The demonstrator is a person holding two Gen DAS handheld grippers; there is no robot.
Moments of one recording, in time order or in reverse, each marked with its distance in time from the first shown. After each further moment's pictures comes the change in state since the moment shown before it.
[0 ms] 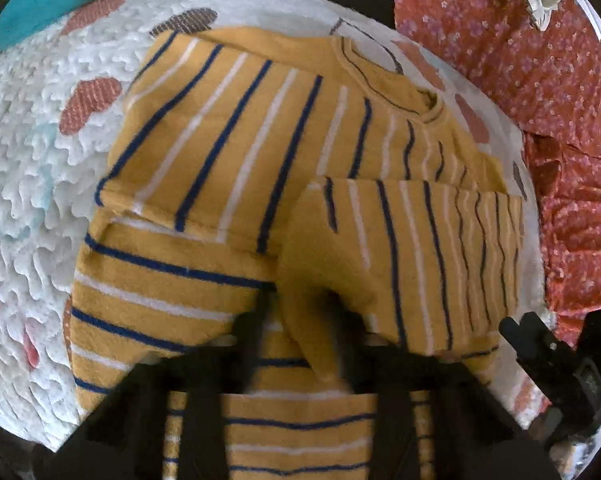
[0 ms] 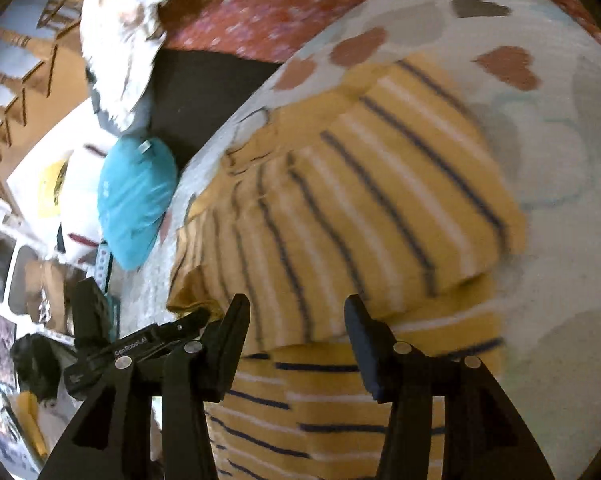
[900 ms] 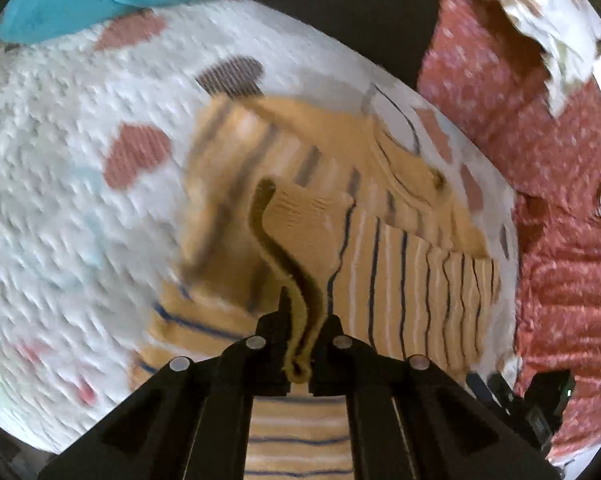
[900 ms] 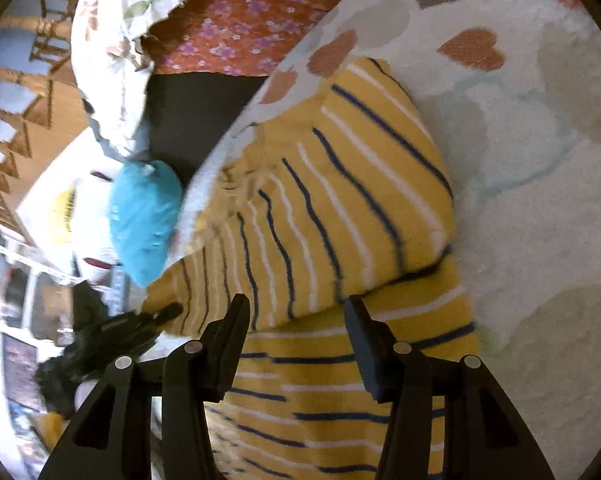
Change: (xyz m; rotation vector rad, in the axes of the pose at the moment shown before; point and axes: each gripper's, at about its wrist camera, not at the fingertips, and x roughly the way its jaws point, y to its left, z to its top) left arm -0.045 0.043 0.050 -0.100 -0.064 -0.031; right arm -0.009 -0.020 0.004 0.097 0.000 0.102
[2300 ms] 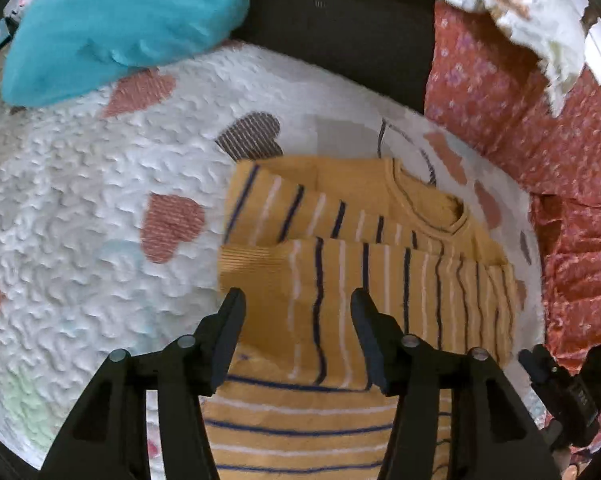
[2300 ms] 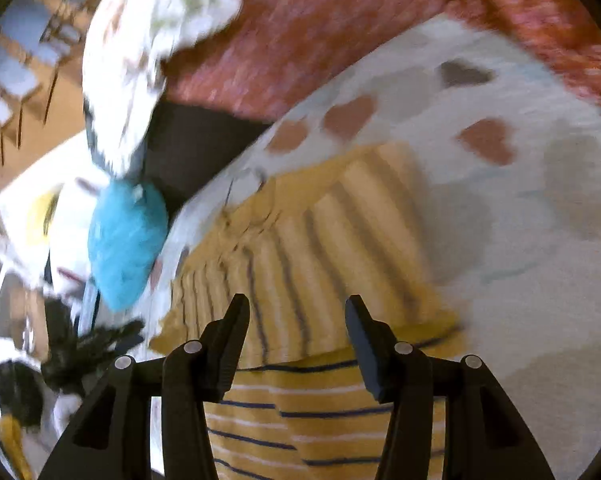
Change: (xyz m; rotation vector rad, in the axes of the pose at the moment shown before) left arm 0.000 -0.002 0.023 0.102 -0.084 0.065; right arm 0.007 0.050 0.023 -0.130 -0.128 -0.163
